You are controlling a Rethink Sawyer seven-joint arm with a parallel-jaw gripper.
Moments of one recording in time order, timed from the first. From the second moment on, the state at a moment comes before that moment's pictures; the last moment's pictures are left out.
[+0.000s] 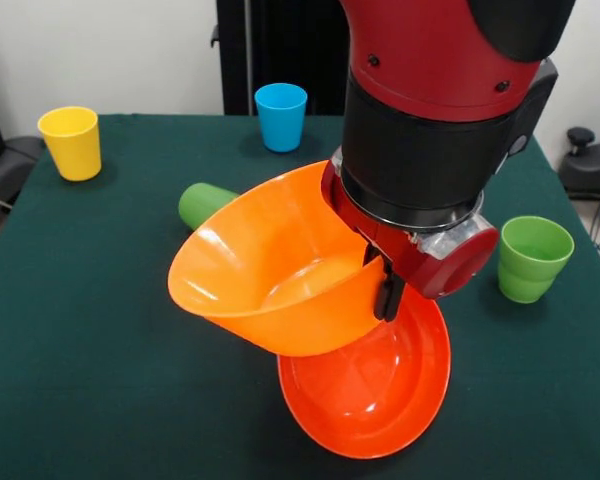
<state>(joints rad) -0.08 0.05 -0.70 0.33 0.67 1.35 2.43</state>
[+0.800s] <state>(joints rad) -0.08 0.06 -0.80 0.27 0.73 1.36 2.43</state>
